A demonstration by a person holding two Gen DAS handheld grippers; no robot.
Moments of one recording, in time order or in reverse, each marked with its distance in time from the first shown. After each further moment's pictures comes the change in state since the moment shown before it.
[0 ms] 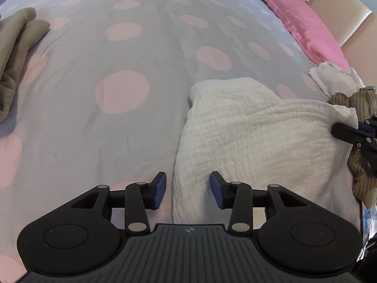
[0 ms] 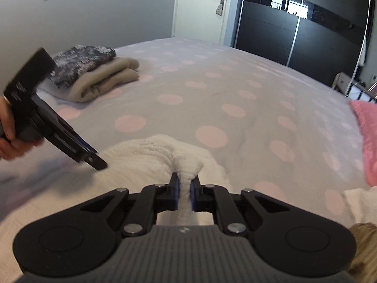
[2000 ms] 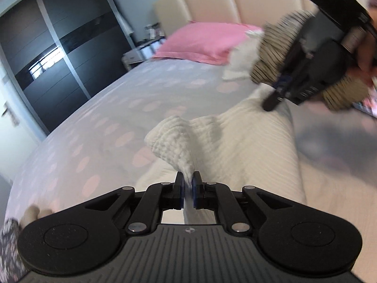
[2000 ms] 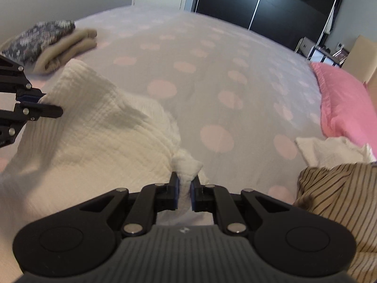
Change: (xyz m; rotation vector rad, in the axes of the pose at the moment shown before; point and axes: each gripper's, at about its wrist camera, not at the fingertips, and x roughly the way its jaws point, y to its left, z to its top) left arm -0.069 -0.153 -0.065 0.750 -0.422 0.175; right arm -0.054 -0.030 -0.021 0.097 0.143 -0.156
